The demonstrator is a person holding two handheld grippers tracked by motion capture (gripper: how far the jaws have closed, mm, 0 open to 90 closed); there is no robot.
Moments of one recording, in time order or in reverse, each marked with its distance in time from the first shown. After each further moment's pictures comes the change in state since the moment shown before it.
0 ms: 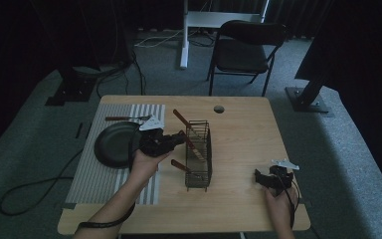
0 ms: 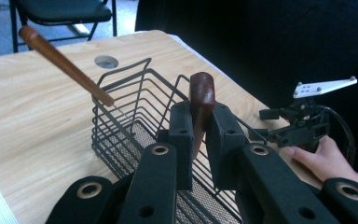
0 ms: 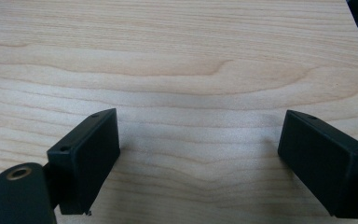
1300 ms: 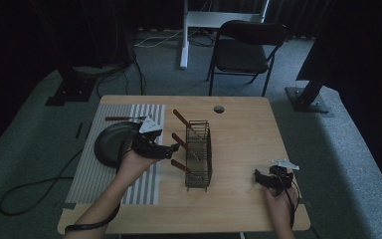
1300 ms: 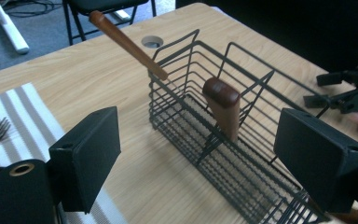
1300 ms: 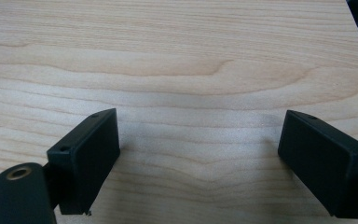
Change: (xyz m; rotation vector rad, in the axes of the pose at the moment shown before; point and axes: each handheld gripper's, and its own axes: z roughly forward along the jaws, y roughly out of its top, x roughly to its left) left arm 0.008 -0.002 -0.010 0.109 0.178 0.108; right arm 0.000 0.000 0.000 0.000 0.000 0.000
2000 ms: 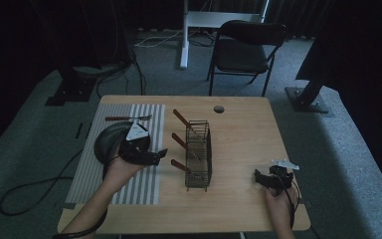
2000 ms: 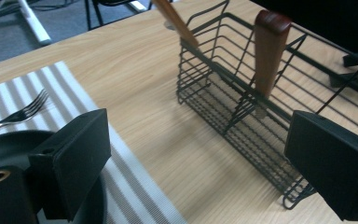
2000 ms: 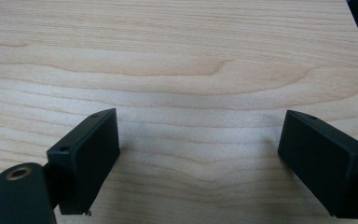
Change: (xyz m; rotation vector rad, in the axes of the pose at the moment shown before) left arm 0.018 -0.028 -0.023 0.027 0.063 0.011; right arm 0.000 0.000 0.000 0.001 0.001 0.001
